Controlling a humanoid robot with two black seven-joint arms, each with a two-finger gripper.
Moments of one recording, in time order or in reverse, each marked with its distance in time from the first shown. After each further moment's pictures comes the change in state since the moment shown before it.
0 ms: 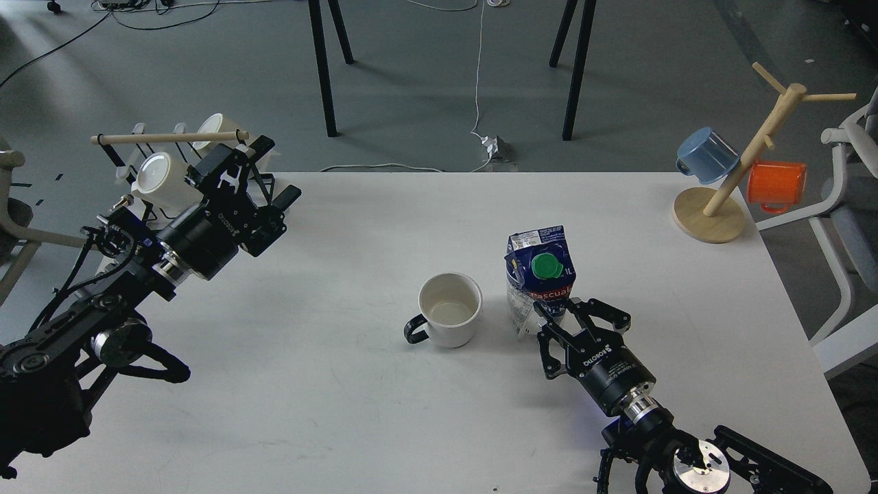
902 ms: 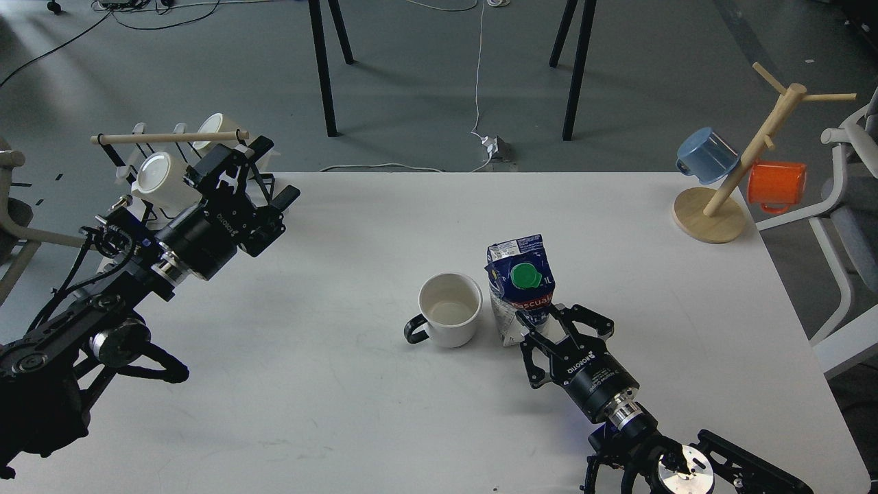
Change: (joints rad) left arm 0.000 0.004 0.000 0.000 0.000 0.000 0.000; right arm 0.000 0.037 -0.010 -0.015 -0.032 0.000 -0.003
